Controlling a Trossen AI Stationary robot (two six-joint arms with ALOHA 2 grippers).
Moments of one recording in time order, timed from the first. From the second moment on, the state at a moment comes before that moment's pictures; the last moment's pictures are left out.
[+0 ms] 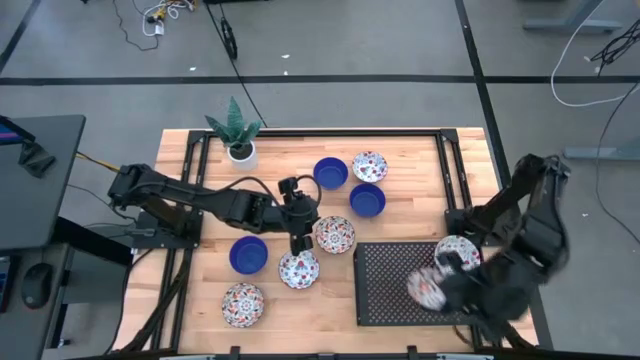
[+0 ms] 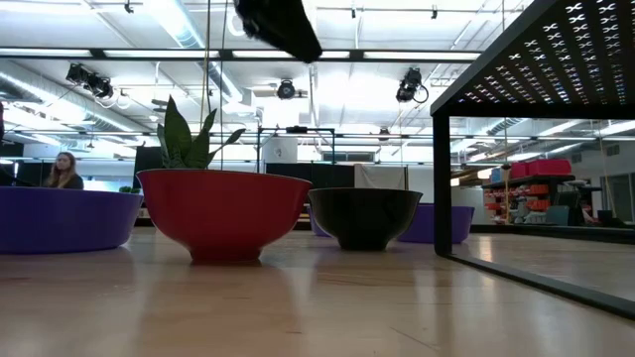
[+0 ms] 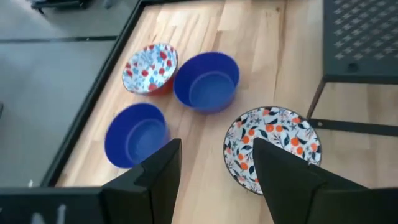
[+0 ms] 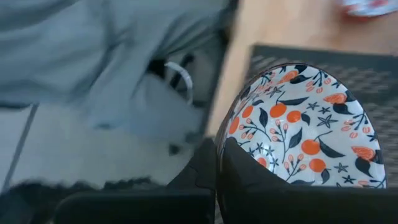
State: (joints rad) left arm -0.22 1.58 1.34 -0.54 -0.55 -0.15; right arm 0.97 1.40 1.68 -1.21 0.10 0.72
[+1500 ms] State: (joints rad) left arm -0.21 1.58 1.25 -0.39 -0.55 -0.22; right arm 1.35 1.77 1.65 -1.37 0.65 0.85
